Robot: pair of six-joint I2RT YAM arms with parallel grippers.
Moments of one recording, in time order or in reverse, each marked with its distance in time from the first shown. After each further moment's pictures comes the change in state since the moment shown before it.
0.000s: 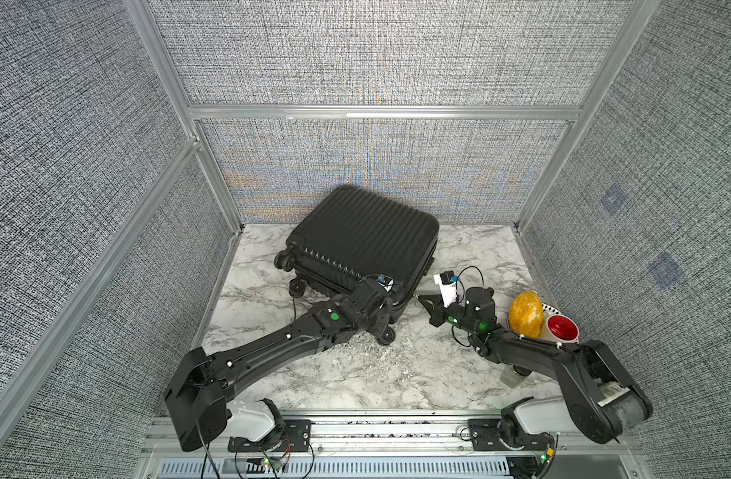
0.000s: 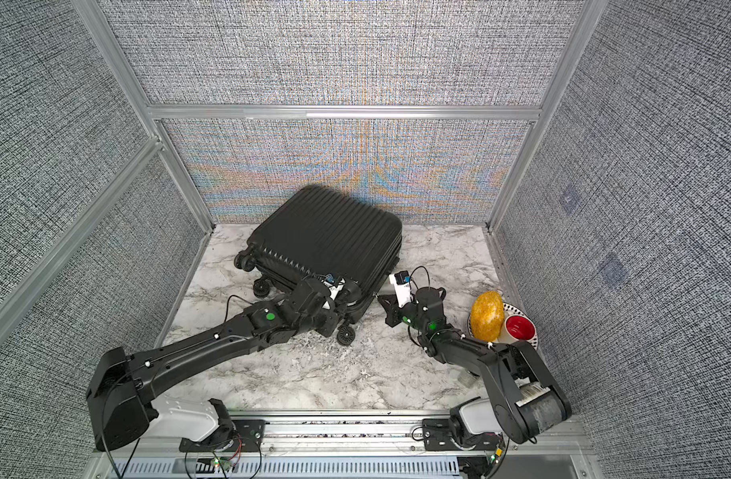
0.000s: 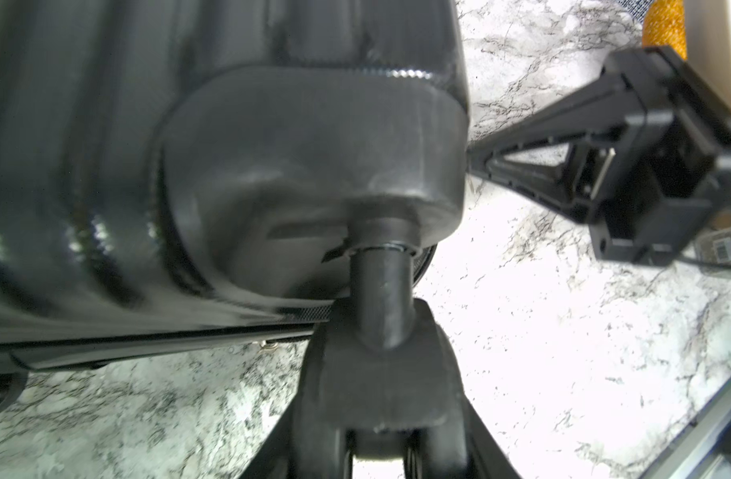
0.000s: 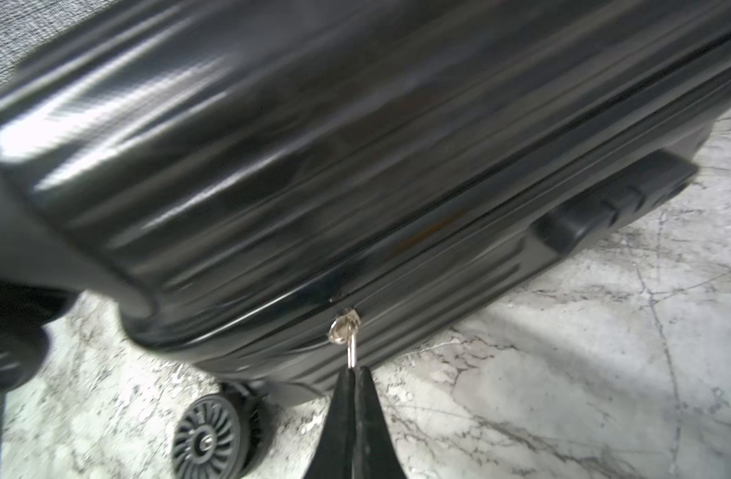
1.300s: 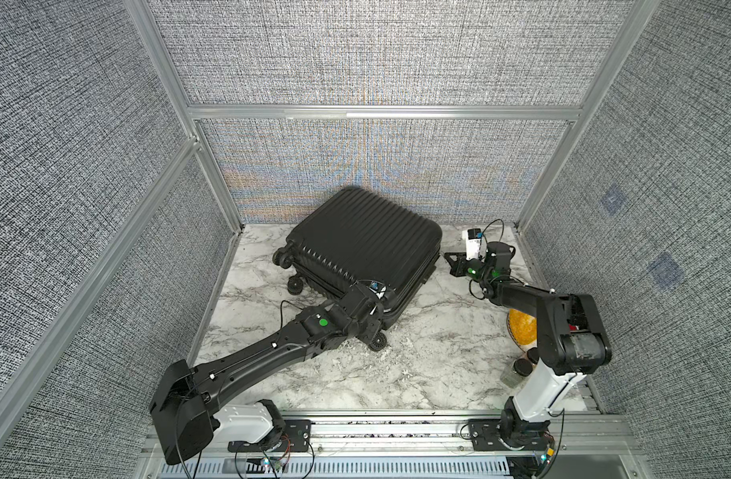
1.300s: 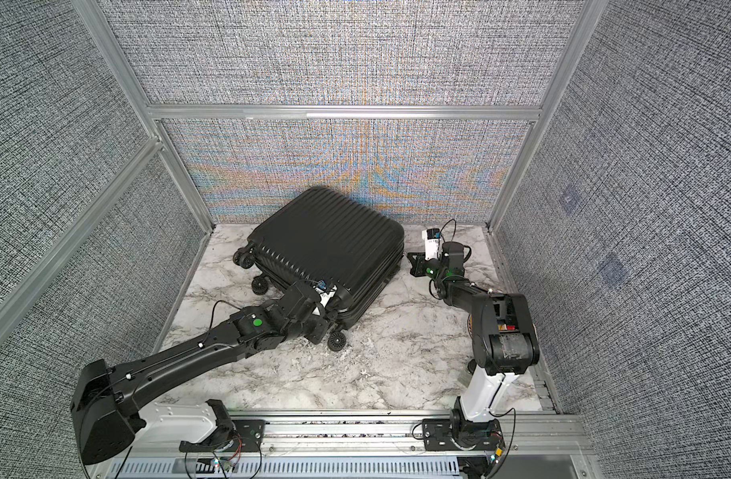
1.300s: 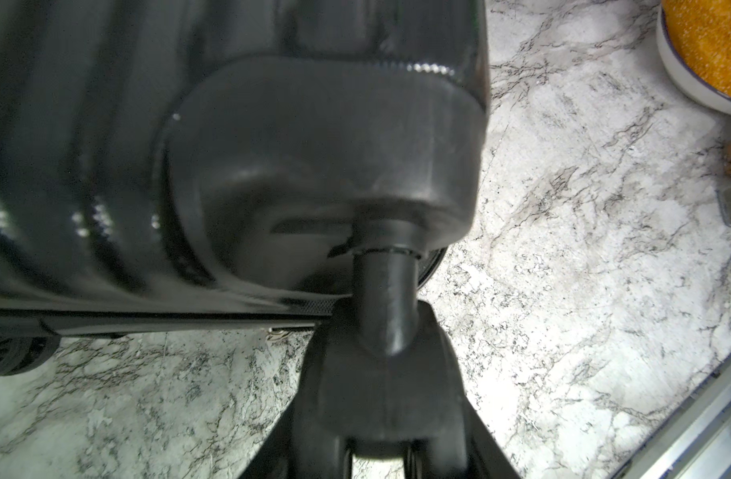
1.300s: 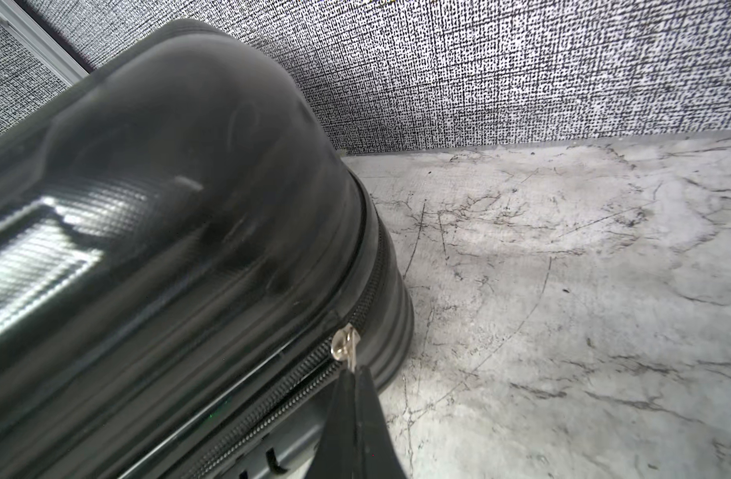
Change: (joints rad) left arm 0.004 -0.069 -0.034 -0.082 -0.020 0.024; right arm -0.323 0.343 0.462 -0.168 -0.103 0.011
